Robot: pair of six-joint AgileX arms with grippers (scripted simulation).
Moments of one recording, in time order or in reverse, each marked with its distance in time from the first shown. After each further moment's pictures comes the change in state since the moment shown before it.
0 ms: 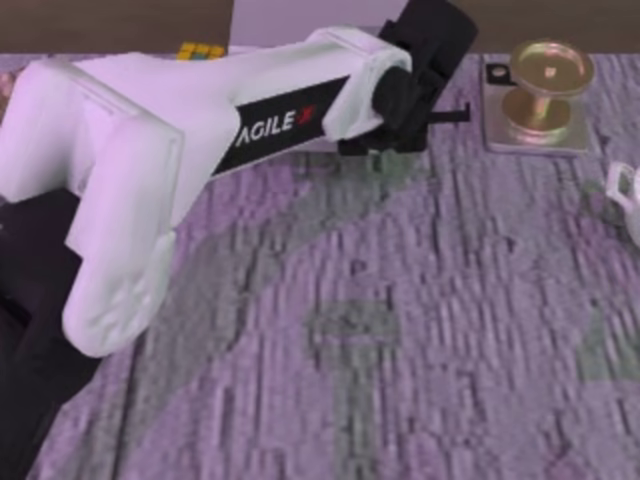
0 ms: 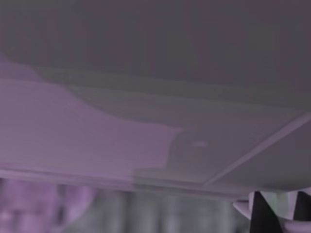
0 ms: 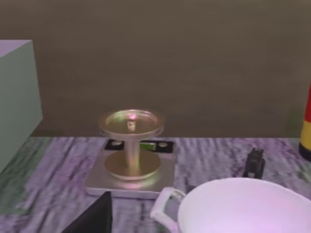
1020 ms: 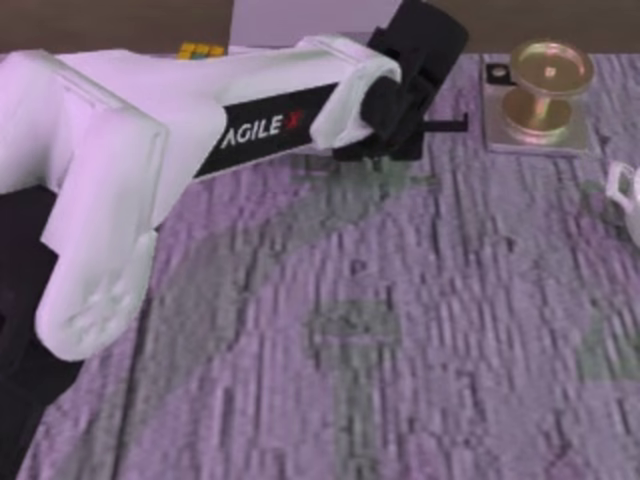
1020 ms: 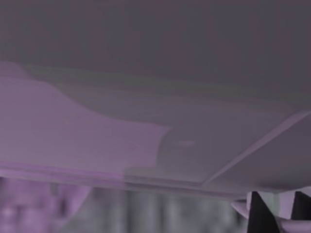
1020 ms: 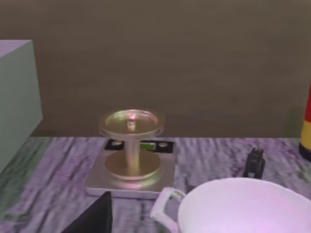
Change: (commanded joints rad) left arm 0.003 -0.059 -0.108 0.071 0.034 0.056; right arm 0.000 0.000 0.000 0.000 0.000 0.000
